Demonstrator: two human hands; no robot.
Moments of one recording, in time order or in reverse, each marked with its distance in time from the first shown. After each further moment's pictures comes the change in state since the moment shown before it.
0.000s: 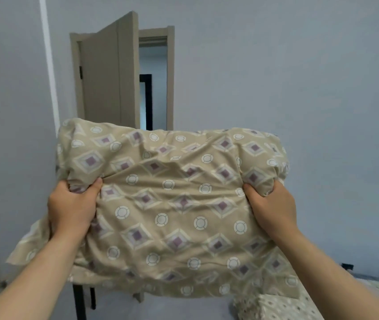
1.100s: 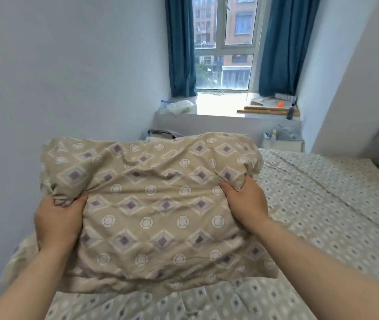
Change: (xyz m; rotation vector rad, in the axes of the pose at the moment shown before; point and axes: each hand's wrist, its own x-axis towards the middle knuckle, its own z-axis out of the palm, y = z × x) left_hand -0.530 0.084 0.608 -0.368 -1.432 0.080; right_hand -0.080 0.386 -0.339 -0.721 0.883 0.807
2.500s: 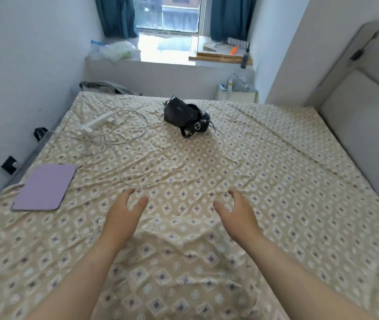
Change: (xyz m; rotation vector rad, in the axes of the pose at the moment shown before) left_hand -0.090 -0.113 0.221 0.038 -0.962 -0.004; right_hand -0.067 0.156 0.075 -0.145 -0.153 0.462
